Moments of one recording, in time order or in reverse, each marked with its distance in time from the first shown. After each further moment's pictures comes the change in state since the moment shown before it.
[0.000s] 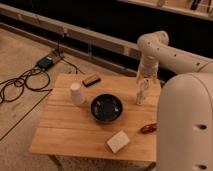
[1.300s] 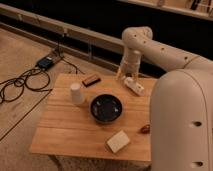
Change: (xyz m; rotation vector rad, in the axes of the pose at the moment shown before) arm 0.024 0.107 -0.032 -0.180 0.084 -0.112
